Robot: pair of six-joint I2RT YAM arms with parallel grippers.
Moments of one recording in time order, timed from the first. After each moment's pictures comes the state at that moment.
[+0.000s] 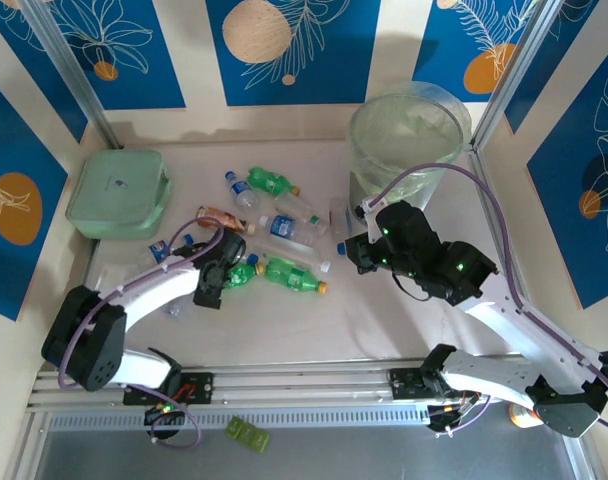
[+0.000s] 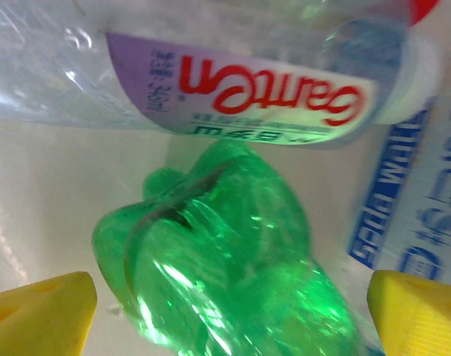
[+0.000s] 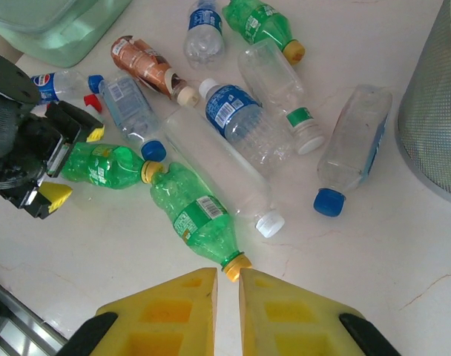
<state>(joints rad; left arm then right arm) -0.53 1.40 0.75 -0.65 -0.30 -1.88 0.80 0.99 1.16 -0.86 0.11 0.34</state>
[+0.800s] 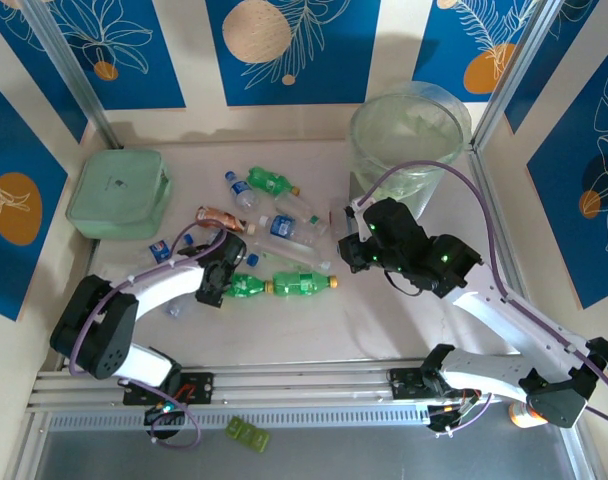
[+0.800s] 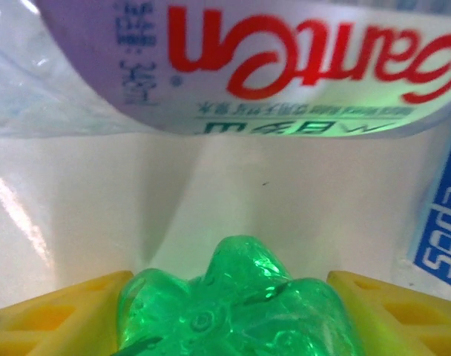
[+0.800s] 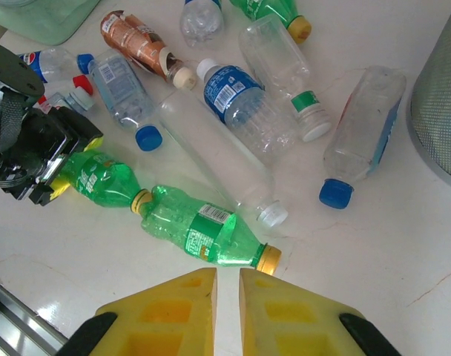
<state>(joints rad) -0.51 1.44 0.73 -0.61 -0.25 -1.76 0.80 1.06 1.17 -0.86 0.09 0.34</state>
